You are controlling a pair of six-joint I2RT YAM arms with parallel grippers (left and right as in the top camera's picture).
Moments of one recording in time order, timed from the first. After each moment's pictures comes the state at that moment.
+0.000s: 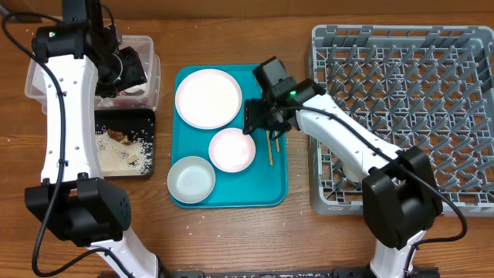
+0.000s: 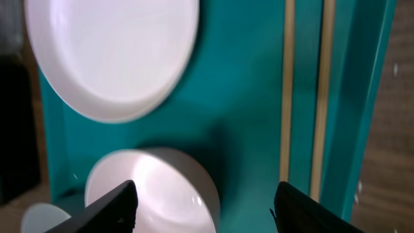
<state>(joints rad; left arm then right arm) 0.13 1.92 2.02 -1.34 0.12 -0.23 0.57 1.96 1.55 -0.78 -0.17 0.56</state>
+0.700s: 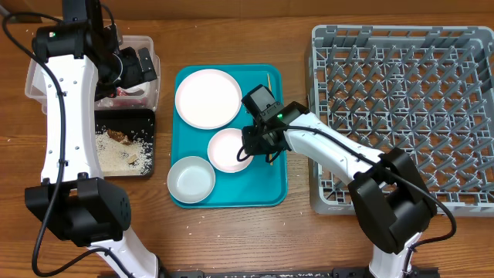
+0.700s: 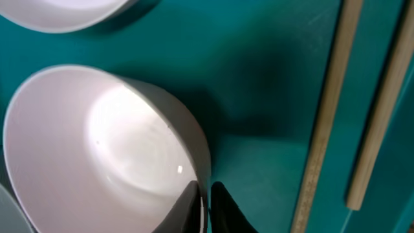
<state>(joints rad) 0.13 1.92 2.02 -1.34 0.12 -0.22 0.65 1.96 1.38 -0.68 -0.17 0.51</state>
